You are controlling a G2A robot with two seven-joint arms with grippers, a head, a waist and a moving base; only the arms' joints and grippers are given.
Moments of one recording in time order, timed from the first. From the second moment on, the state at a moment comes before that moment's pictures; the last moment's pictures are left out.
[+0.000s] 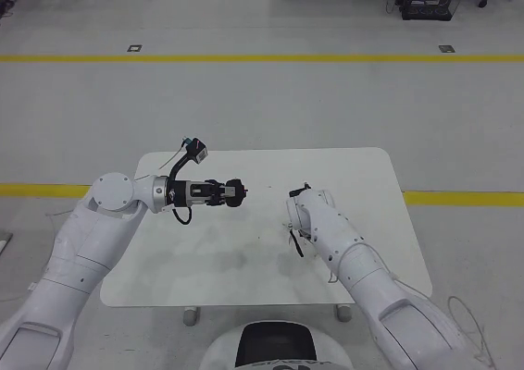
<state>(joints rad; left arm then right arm) 1.02 -1.00 -1.06 -1.32 -0.49 -0.32 -1.21 -0.97 -1.63 1.01 -0.90 -1.54 0.34 1.39</state>
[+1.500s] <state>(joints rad) 1.02 -1.00 -1.06 -1.32 -0.49 -0.32 -1.21 -0.98 -1.65 1.04 -0.79 -1.57 0.34 1.23</state>
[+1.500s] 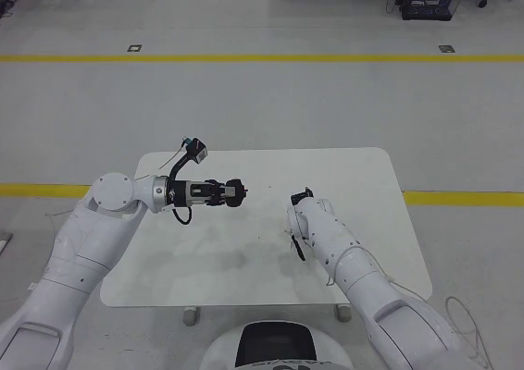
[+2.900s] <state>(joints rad) 1.02 -1.00 -1.06 -1.32 -0.49 -0.32 -1.21 -0.97 -1.68 1.05 -0.69 -1.57 0.34 1.06</state>
